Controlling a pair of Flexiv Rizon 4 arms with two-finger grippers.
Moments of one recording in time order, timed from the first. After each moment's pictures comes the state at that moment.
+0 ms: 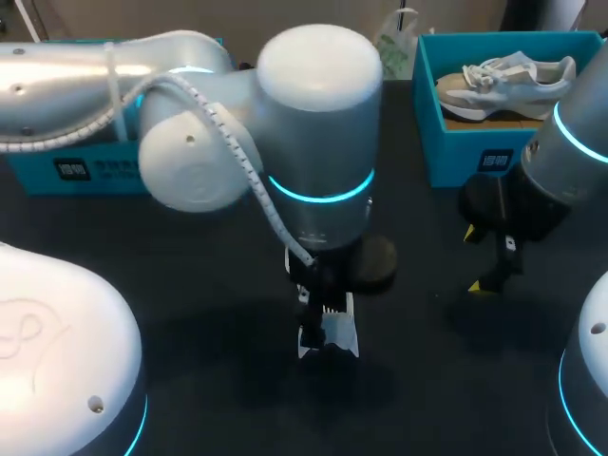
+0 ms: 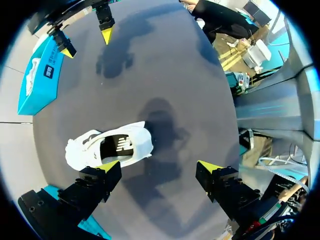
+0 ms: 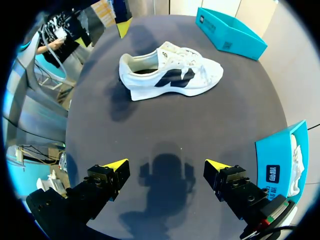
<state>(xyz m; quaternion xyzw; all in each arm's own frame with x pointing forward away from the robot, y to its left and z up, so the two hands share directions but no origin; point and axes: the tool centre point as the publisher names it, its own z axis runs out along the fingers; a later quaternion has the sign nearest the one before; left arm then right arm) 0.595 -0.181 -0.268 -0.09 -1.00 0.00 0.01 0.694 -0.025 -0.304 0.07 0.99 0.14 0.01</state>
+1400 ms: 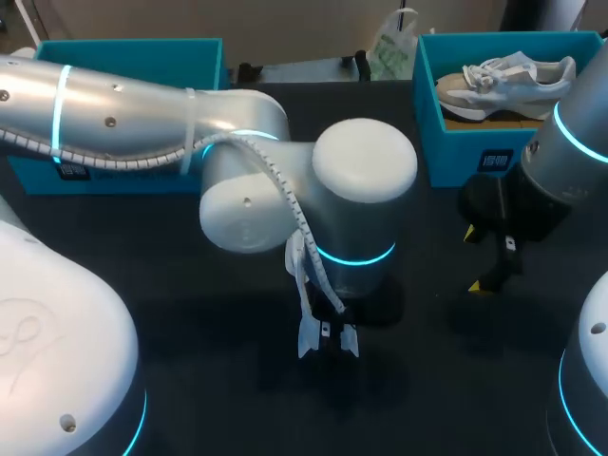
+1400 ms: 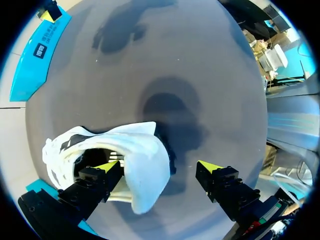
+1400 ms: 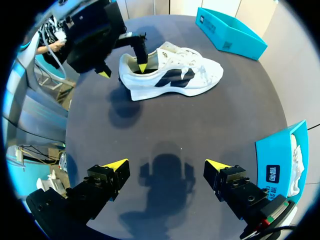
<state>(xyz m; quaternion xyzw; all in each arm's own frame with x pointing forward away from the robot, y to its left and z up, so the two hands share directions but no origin) 0.614 -0.194 -0.371 -0.04 -1.00 -0.03 -0.01 0.694 -0.025 -0.304 0.07 0.99 0.14 0.01</state>
